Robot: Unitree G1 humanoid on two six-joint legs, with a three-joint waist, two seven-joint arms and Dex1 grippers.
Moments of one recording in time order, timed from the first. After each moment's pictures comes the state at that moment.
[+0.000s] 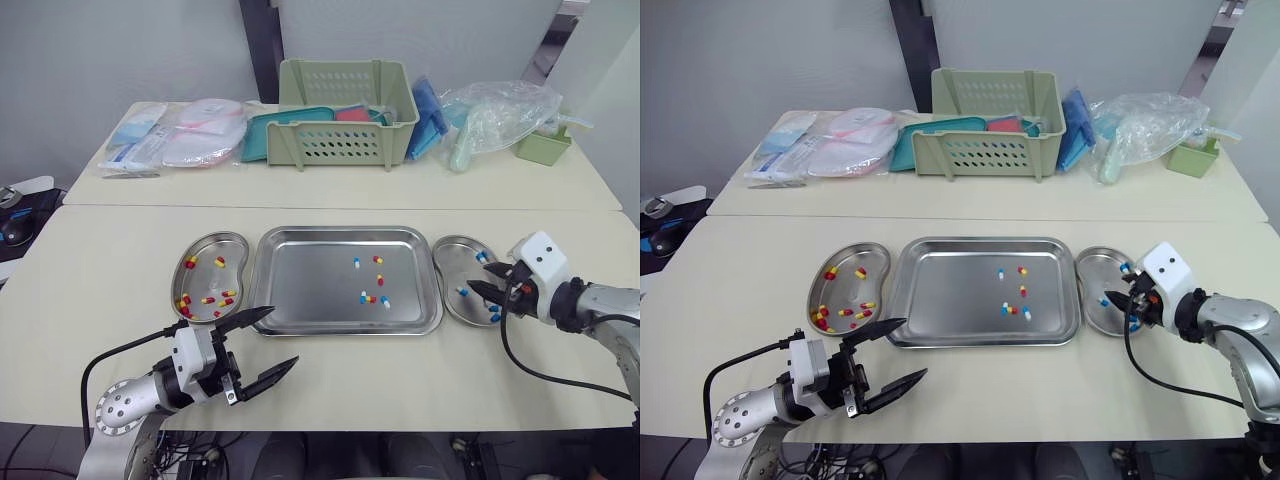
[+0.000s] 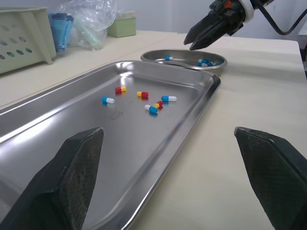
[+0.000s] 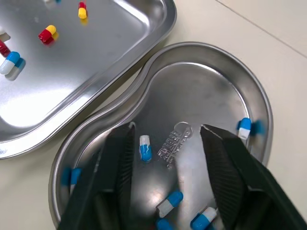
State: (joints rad) left arm 0.25 0.51 0.12 -0.22 -0.47 -0.20 -1.09; right arm -0.13 -0.82 -0.17 -0.38 0.30 0.77 0.76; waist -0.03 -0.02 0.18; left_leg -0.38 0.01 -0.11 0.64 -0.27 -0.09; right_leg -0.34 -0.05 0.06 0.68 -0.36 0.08
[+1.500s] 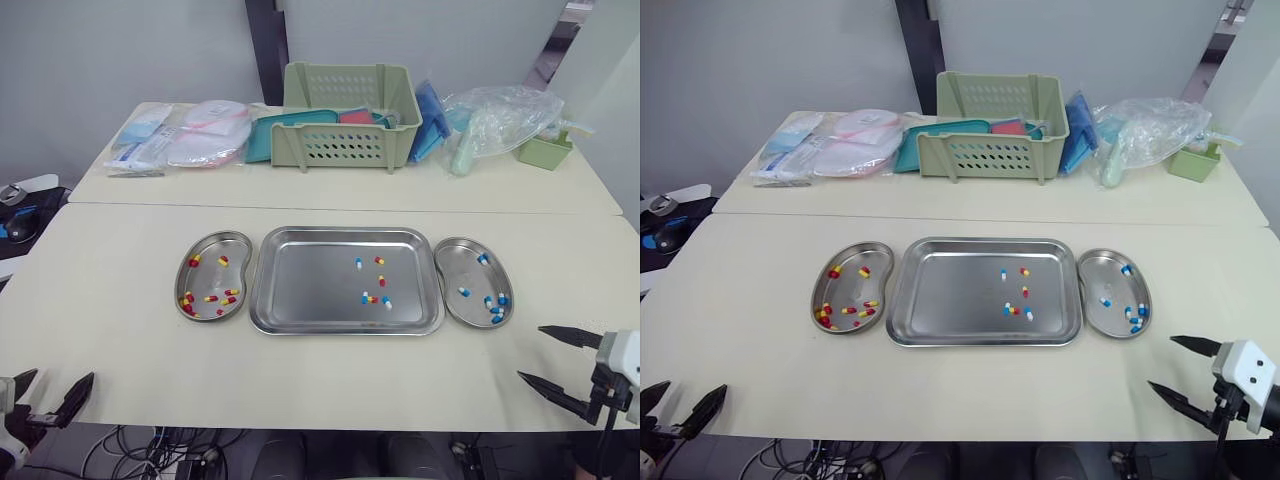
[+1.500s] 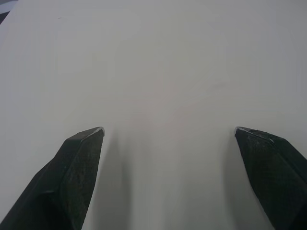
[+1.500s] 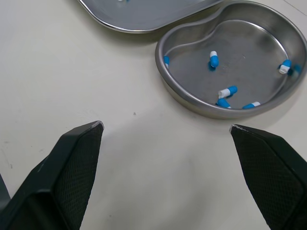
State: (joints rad) left arm 0.45 0.64 0.73 0.26 -0.44 -0.03 -0.78; right arm 0.47 -0.79 -0.51 -0.26 0.37 0.01 1.13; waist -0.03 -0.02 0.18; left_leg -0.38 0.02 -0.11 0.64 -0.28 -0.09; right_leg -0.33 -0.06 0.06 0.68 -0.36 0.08
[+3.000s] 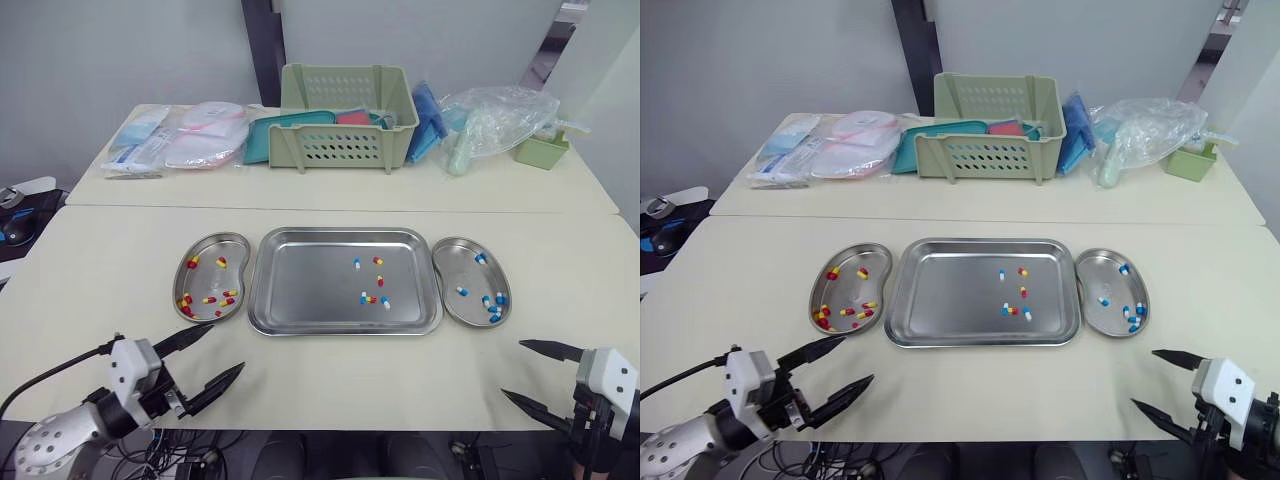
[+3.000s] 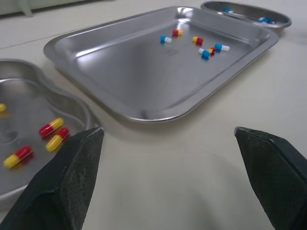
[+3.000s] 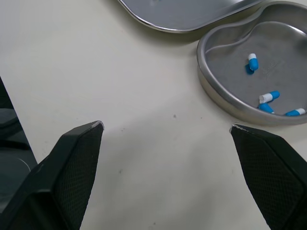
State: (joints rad) left arm 0.43 0.56 0.32 -0.27 -0.50 -0.04 -1.04; right arm 0.57 -0.76 -0.45 -0.32 0.34 -0.06 1.11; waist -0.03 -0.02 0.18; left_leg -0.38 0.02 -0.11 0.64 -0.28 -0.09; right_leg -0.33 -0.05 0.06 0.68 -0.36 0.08
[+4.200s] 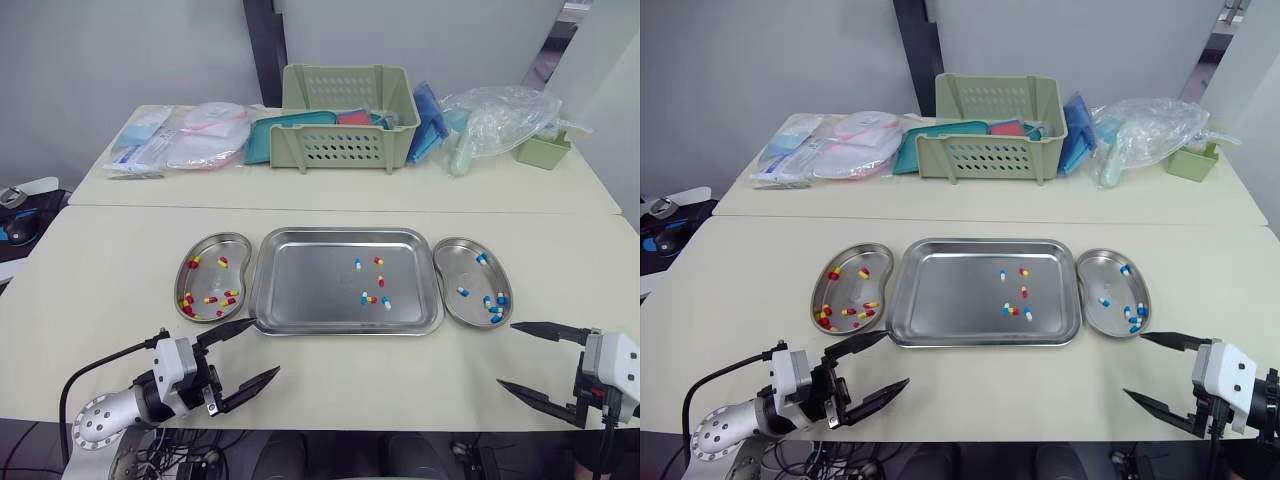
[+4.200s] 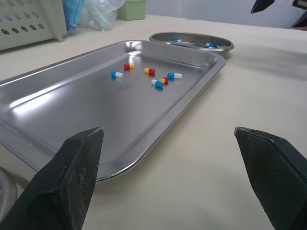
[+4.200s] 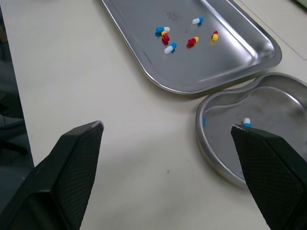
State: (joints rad) left arm 0.30 0.52 0.18 -0.15 -0.49 -0.23 -1.17; right arm 0.49 -0.83 -0.49 -0.43 0.42 0.00 1.15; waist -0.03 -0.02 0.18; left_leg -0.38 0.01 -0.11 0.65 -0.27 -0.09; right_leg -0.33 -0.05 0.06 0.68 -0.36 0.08
